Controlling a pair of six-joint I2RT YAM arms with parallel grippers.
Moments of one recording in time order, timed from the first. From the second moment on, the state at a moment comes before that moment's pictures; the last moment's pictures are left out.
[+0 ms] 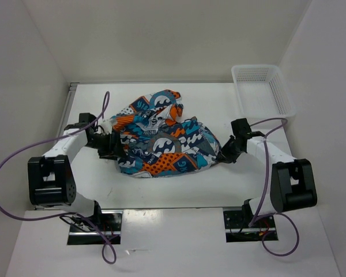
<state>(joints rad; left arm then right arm) 0.10 1.50 0.95 -0.78 0.64 0.07 0.14 1.39 0.78 -0.58 -0.15 0.89</state>
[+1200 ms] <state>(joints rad) 0.09 1.24 0.47 -0.32 0.71 0.06 0.14 1.20 0.61 -0.54 -0.18 1.01</state>
